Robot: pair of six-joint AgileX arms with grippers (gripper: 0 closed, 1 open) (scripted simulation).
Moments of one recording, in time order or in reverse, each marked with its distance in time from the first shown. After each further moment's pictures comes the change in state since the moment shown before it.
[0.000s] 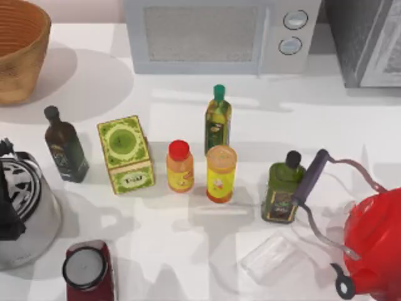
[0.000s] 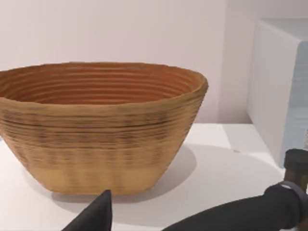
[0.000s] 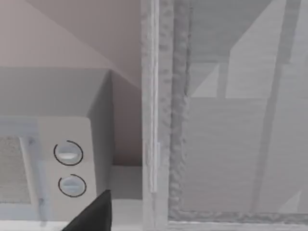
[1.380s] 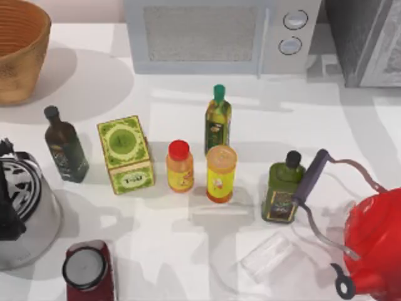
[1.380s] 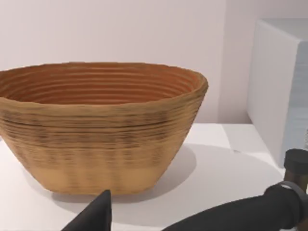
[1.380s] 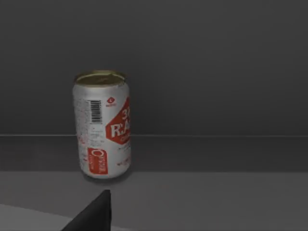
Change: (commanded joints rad) left arm 0.000 0.000 0.000 0.000 0.000 0.000; right arm 0.108 0.885 1.209 -0.270 0.144 0.013
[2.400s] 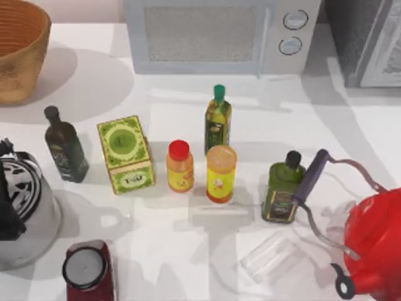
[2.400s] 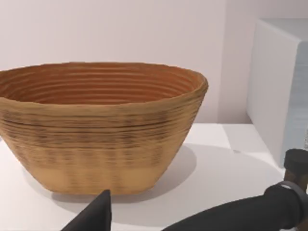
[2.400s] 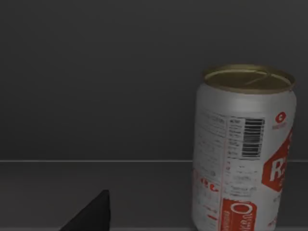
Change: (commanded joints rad) left arm 0.000 0.000 0.000 0.000 0.000 0.000; right arm 0.144 0.304 0.140 0.167 0.156 -0.001
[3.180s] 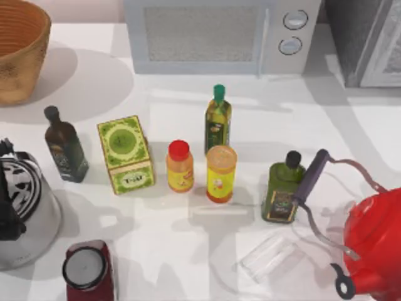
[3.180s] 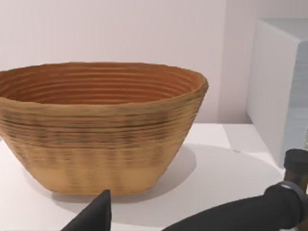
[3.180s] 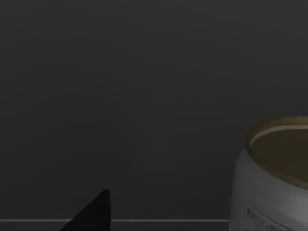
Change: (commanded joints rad) left arm 0.000 0.000 0.000 0.000 0.000 0.000; right arm -0.047 0.216 0.258 -0.040 -0.044 -0.001
